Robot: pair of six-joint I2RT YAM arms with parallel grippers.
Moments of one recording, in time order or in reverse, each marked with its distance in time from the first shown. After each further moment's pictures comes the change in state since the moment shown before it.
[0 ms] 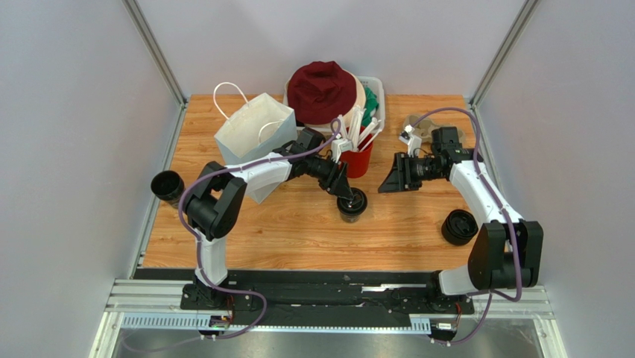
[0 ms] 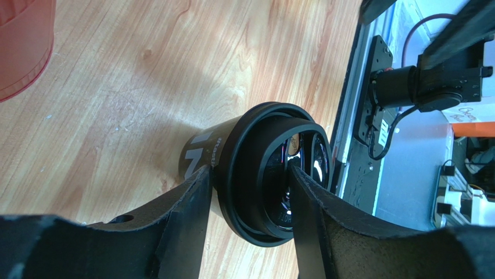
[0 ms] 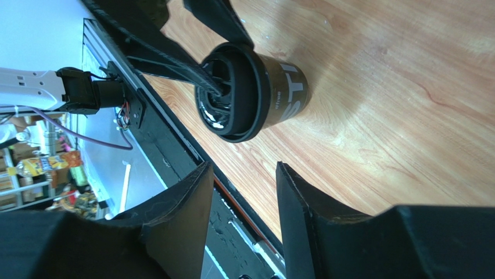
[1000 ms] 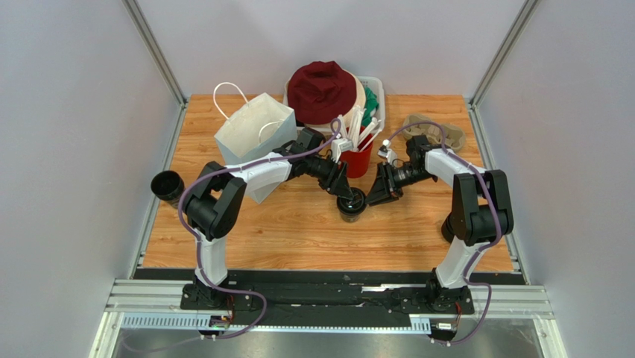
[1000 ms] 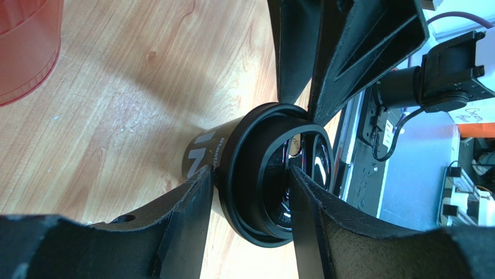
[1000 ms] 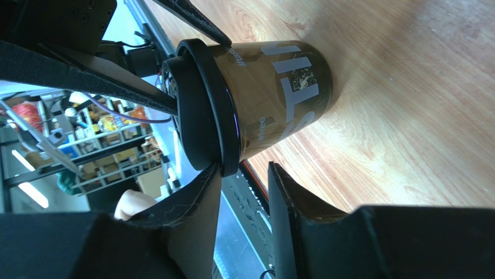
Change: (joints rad) left arm -0.001 0.000 0.000 0.004 -0.014 0.012; right arm 0.080 0.379 0.037 -0.021 -0.140 -0.011
